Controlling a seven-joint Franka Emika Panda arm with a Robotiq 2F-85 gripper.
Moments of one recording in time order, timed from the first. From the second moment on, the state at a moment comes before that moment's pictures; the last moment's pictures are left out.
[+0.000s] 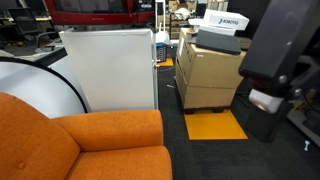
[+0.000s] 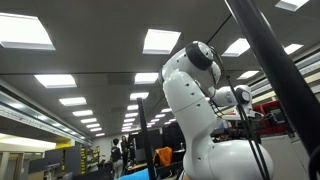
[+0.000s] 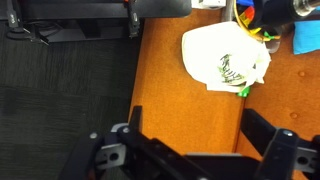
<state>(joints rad) 0.12 -0.36 0.01 -2.38 0.30 1.83 0.08</state>
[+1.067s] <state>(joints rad) 0.11 -0.36 0.01 -2.38 0.35 1.86 0.08</state>
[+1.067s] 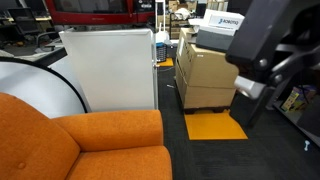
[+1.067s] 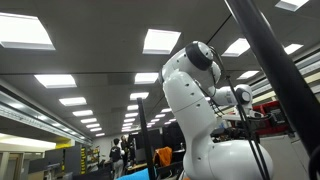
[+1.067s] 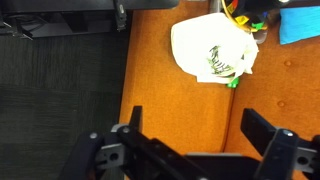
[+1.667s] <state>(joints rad) 0.11 -0.36 0.02 -2.38 0.30 1.88 0.10</state>
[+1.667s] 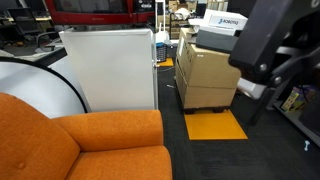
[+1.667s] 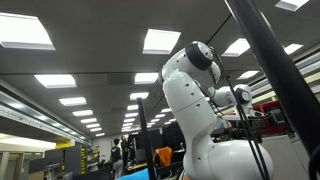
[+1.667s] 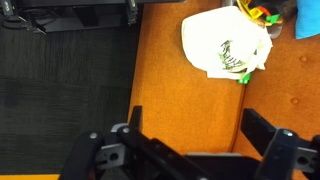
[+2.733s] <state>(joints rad) 0.11 -0.36 0.02 -2.38 0.39 1.88 0.06</state>
